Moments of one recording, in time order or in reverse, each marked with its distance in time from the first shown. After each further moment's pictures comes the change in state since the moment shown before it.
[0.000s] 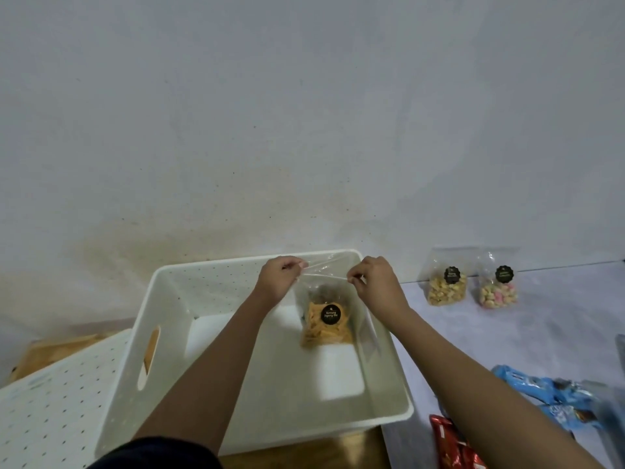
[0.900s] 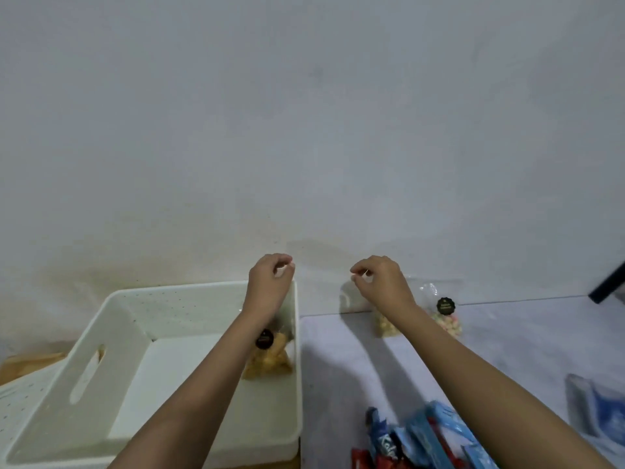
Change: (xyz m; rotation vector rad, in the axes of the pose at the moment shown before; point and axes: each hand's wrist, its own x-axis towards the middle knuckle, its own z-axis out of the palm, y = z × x) left_hand -0.035 0.103 0.114 0.264 0.337 0.285; right_hand 0.011 0.090 -0.128 0.116 0.066 -0.045
